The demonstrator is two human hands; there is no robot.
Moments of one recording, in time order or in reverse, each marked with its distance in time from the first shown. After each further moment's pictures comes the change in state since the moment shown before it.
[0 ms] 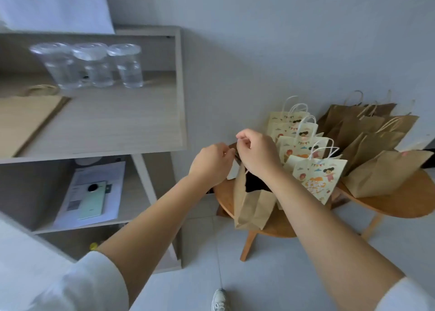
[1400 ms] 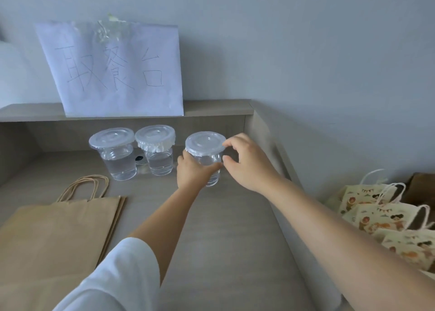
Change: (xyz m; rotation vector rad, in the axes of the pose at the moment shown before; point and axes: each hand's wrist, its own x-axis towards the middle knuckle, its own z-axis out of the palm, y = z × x) left_hand 0.290 -0.185 -0.213 -0.269 0.396 -0.233; right_hand 0.269 -0.199 0.136 0.021 -0.038 -0.307
